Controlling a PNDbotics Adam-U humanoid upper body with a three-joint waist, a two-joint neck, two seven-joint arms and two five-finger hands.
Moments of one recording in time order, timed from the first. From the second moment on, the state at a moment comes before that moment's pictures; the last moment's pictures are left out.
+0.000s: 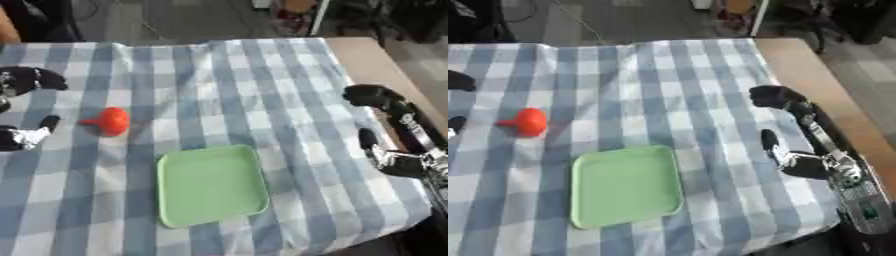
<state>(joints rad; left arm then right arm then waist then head) -0.60 0.68 -0.10 -1.29 -0.72 -0.66 -0.29 -0.12 -0.43 -0.11 -1.74 0.17 -0.73 0.38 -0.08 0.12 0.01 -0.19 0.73</state>
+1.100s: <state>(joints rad) -0.65 0.65 -0.14 -1.22 -0.82 -0.71 -0.23 -0.12 -0.43 -0.11 -1.74 0.16 -0.73 0.38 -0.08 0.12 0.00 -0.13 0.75</state>
